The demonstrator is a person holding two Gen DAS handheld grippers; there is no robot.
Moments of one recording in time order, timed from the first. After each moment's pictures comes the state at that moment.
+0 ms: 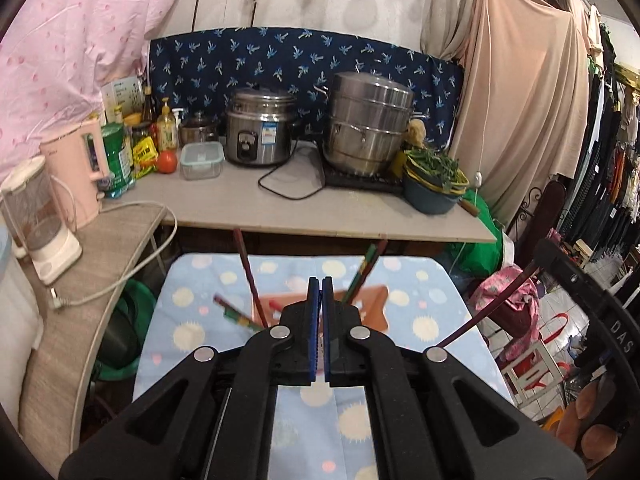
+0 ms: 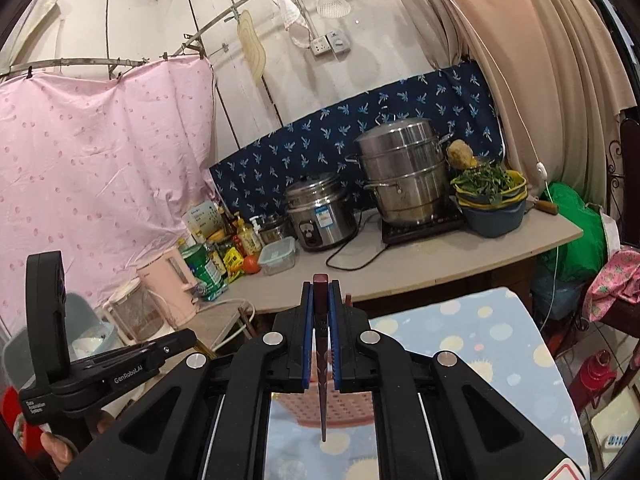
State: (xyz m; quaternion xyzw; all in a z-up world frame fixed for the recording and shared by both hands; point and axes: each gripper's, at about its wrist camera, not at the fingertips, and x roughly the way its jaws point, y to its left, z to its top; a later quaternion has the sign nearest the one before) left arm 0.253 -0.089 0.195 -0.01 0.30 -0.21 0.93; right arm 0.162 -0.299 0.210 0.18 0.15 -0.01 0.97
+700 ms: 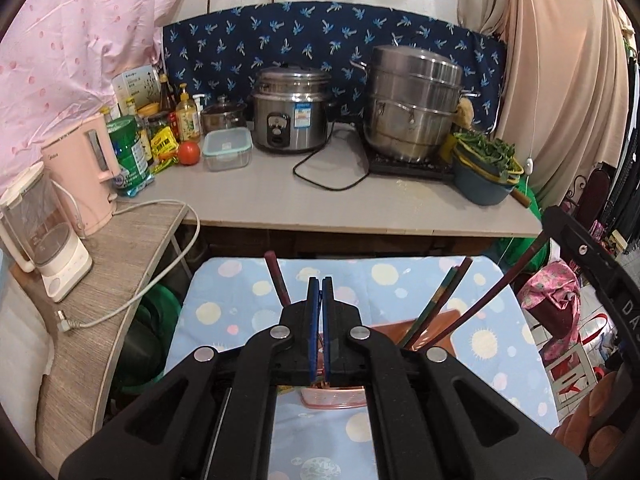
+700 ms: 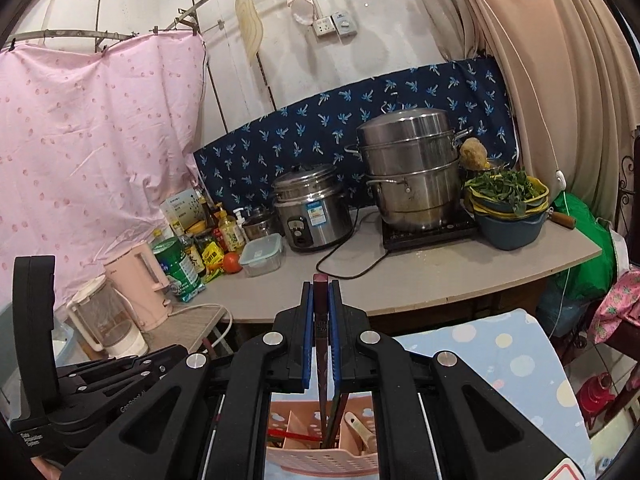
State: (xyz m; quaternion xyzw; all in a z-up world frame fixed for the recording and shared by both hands) left arm 0.337 -0.101 0.155 0.02 0.34 -0.15 0.93; right arm 0.273 -0.283 0.172 0.15 0.19 -0.02 0.97
